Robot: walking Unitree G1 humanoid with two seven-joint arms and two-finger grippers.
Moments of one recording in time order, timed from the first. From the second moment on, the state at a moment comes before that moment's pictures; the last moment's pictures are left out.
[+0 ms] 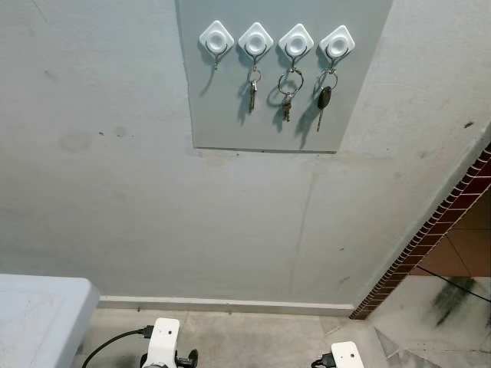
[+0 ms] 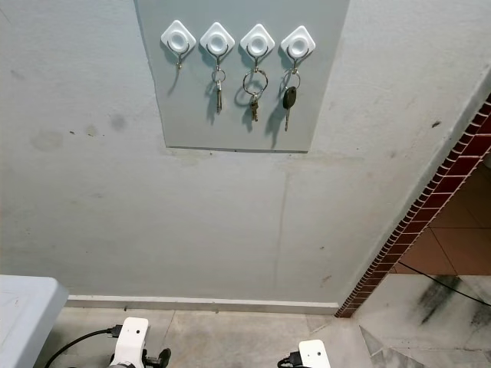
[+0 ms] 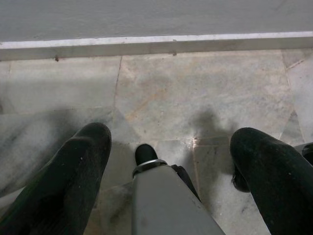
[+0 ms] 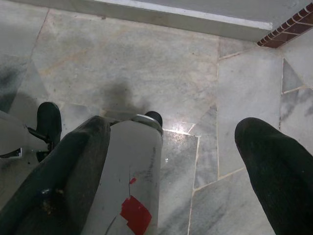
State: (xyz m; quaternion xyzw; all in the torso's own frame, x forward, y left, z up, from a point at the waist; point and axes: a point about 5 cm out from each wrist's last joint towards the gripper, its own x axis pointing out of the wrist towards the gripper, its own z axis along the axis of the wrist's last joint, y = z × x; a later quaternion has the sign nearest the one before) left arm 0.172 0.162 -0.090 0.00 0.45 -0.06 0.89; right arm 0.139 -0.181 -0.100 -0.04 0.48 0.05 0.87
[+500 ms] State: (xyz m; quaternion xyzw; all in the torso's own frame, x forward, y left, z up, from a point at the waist) left arm 0.170 0.163 -0.090 0.01 0.45 -0.06 0.89; right arm 0.137 -0.185 -0.101 -0.05 0.49 0.06 0.87
